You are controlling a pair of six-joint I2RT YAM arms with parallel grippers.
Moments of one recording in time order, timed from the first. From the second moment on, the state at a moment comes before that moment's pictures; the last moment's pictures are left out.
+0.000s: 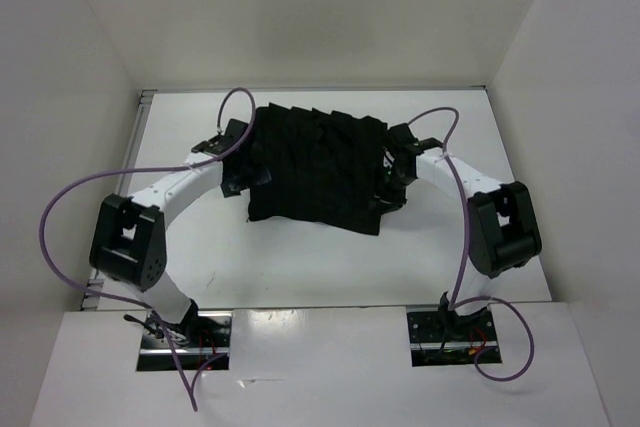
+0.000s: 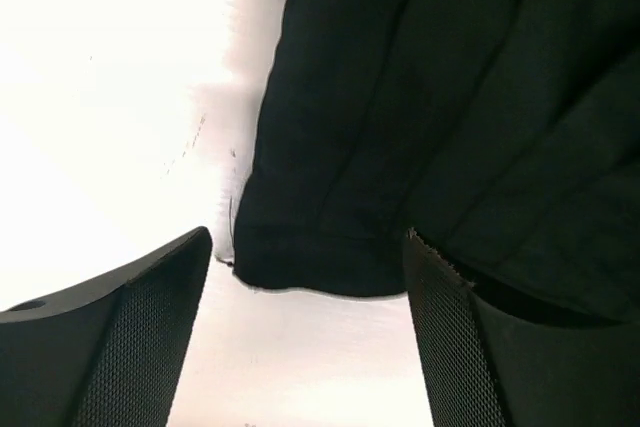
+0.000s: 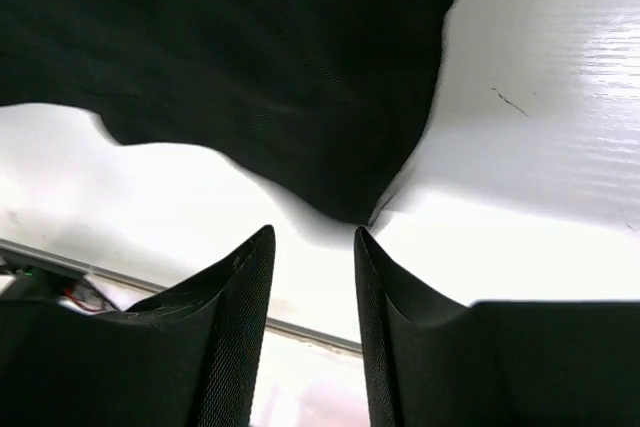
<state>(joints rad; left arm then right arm) -0.34 1.66 1.19 -0.62 -0.15 -0.68 0.33 1.70 1.14 -0.77 -0.26 0.52</state>
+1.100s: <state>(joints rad) -0.32 1.69 0.98 -0.44 -0.13 -0.84 0.32 1.55 1.14 -0.76 -0.17 0.57</state>
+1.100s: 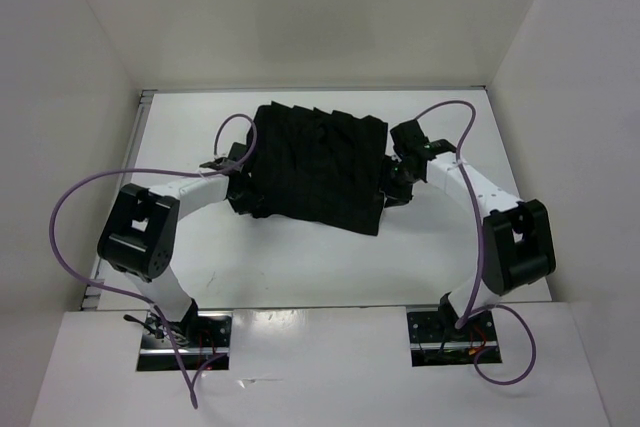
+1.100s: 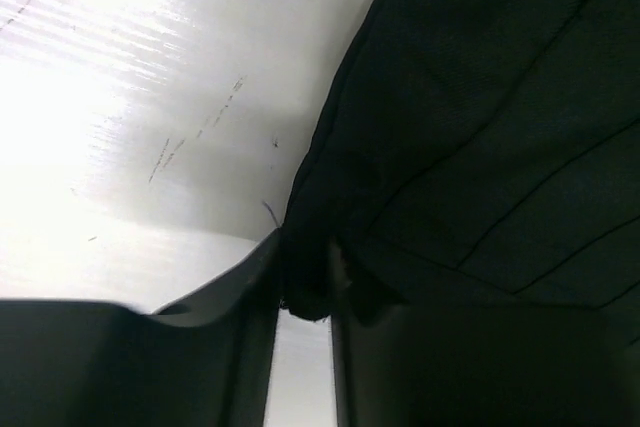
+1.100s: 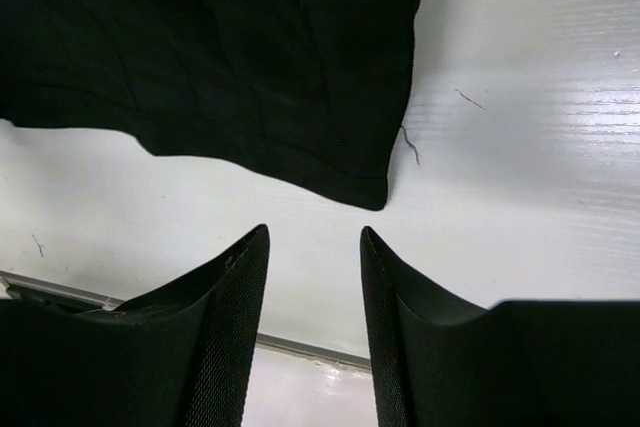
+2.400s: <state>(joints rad) -0.30 1.74 1.54 -0.55 0.14 -0.63 0.27 1.74 1.64 -0.76 -0.10 0.55</state>
